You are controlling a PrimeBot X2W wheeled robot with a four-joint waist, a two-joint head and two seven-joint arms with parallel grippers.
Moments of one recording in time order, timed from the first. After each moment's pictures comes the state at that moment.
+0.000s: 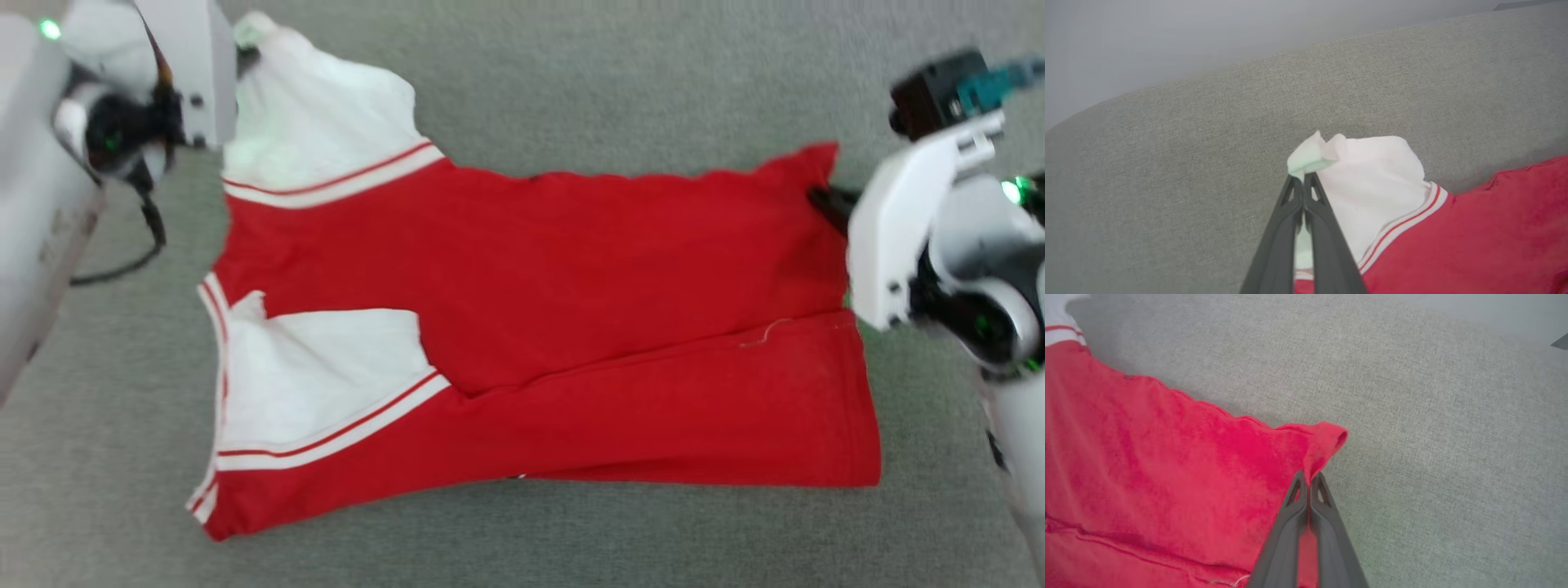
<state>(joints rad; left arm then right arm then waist) -1.44 0.57 -1.08 0.87 -1.21 -0.13 0.54 -0.73 -0.28 0.21 0.11 0.44 0.13 0.91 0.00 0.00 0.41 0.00</state>
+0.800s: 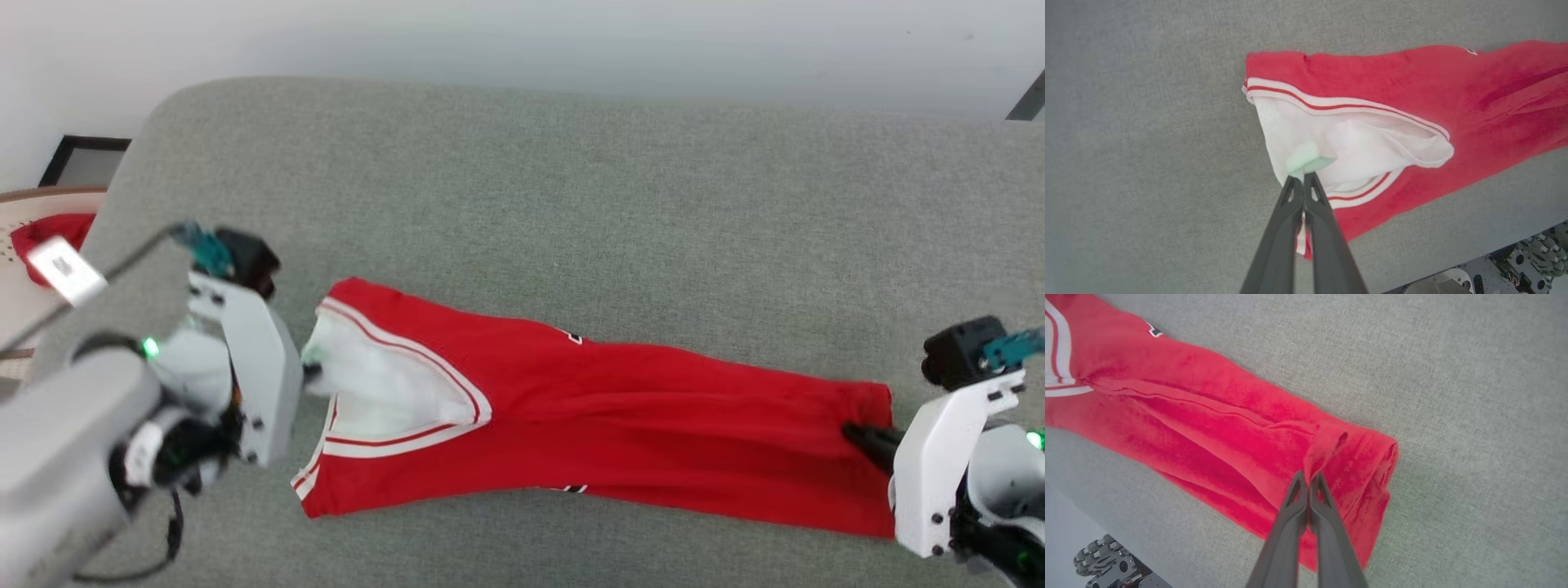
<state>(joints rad) -0.95 0.91 -1.16 0.13 -1.30 0.15 0.54 -0.19 -0.37 0.09 -0.14 0.54 0.13 0.93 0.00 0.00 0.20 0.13</state>
